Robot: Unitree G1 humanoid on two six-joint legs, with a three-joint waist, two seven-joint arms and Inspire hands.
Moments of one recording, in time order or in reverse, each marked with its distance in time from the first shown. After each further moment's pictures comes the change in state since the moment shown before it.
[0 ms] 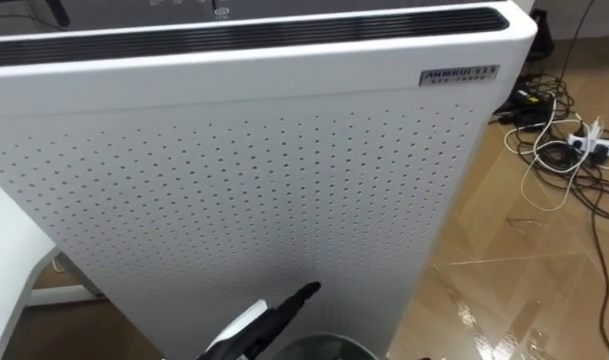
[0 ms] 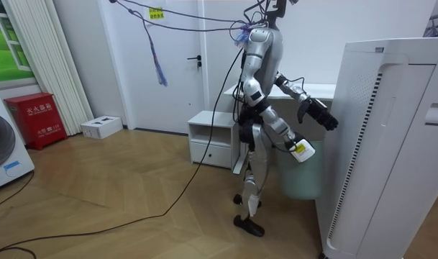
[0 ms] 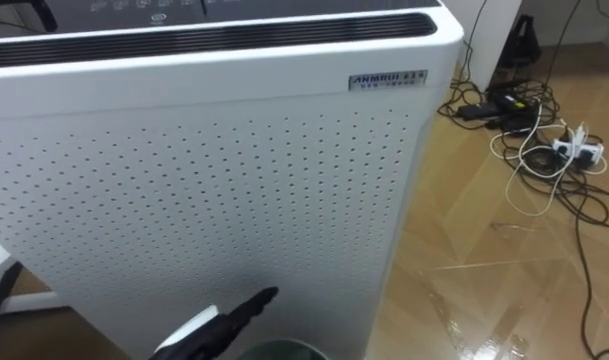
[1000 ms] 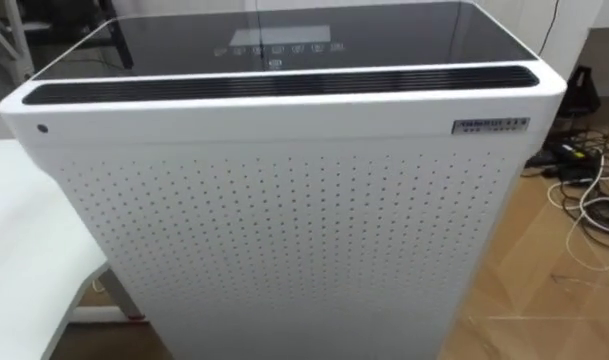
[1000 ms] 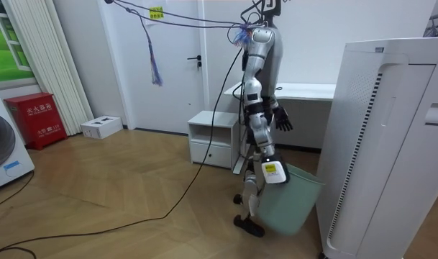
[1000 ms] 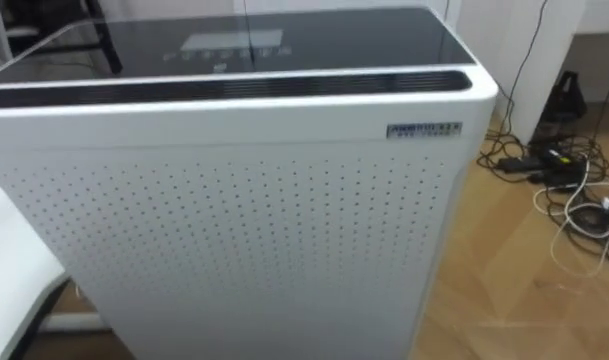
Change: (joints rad) left arm 0.267 -0.099 0.392 0.609 -0.003 0.070 0.151; right arm 0.129 0.051 -0.372 0.480 0.090 0.003 -0.077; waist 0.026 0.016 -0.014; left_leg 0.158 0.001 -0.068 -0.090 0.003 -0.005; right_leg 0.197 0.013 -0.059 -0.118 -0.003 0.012
